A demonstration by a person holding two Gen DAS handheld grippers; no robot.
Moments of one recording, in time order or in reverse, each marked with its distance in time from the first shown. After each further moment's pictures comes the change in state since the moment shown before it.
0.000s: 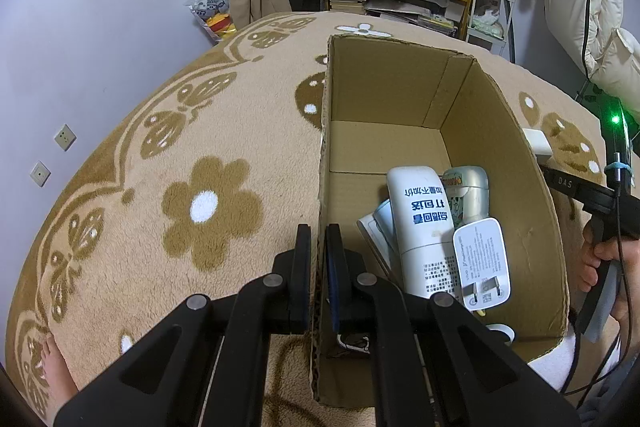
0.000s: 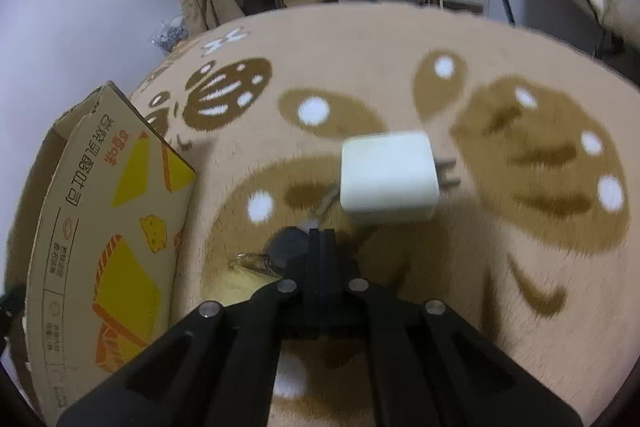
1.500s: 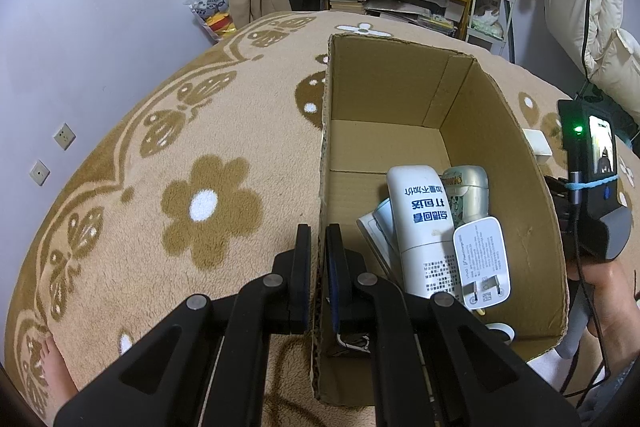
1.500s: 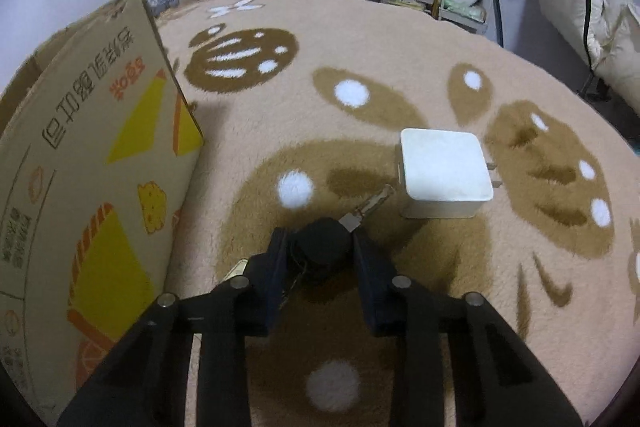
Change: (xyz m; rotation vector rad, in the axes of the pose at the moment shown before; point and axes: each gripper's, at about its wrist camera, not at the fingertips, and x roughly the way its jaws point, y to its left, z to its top) left arm 0.000 0.000 -0.003 -0.003 0.003 -0.003; right arm 0.015 0.048 -0.015 -0.138 -0.008 -0.185
